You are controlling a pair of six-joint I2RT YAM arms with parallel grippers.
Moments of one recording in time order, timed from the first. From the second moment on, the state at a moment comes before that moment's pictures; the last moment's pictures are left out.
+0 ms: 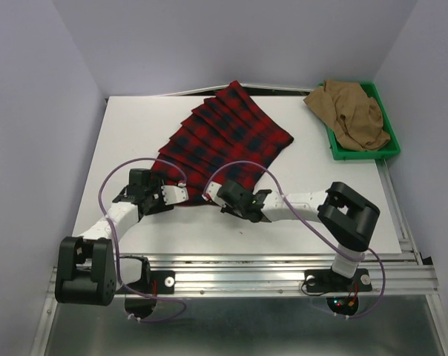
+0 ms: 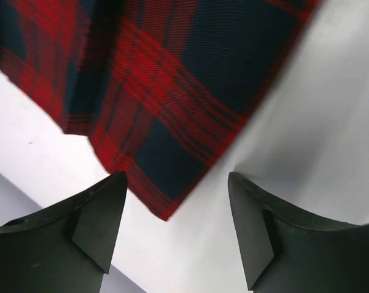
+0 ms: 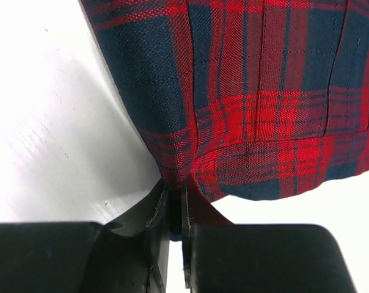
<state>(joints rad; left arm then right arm) -0.09 1.17 0.48 -0.25 0.14 1.28 1.02 1.79 1.01 -0.20 0.32 -0.30</state>
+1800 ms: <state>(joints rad) -0.29 1.47 1.38 -0.17 0.21 0.65 0.37 1.56 1.19 -0.56 -1.00 -0.06</state>
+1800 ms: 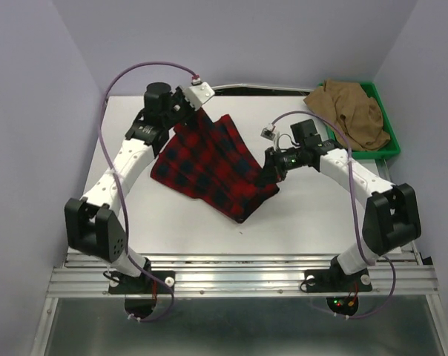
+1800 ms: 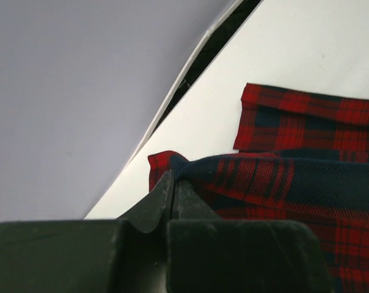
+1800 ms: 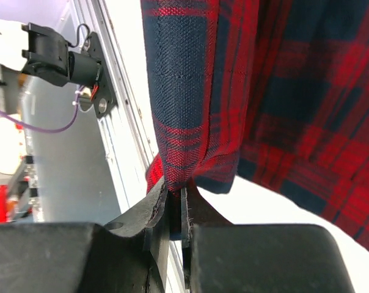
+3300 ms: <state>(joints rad) -0.37 1.62 1.09 -0.52 0.18 0.20 0.12 2.13 1.50 -0.57 -0.69 0.09</state>
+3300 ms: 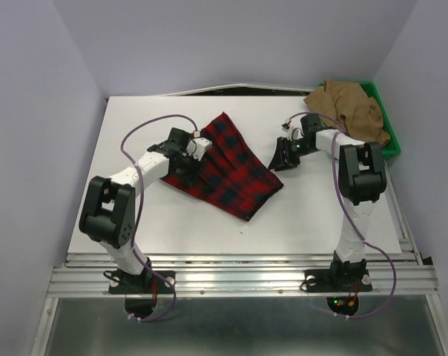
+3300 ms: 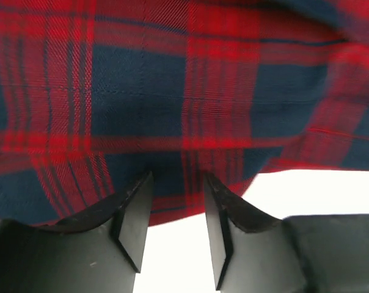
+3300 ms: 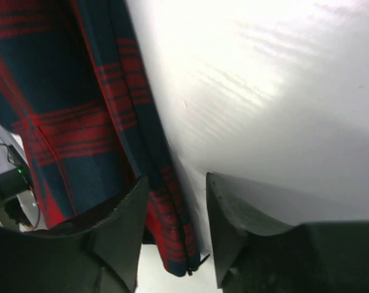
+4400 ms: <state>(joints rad) -0.68 1.33 1.30 -0.55 0.09 0.26 0.30 1.62 0.71 -0.07 -0.79 0.75</state>
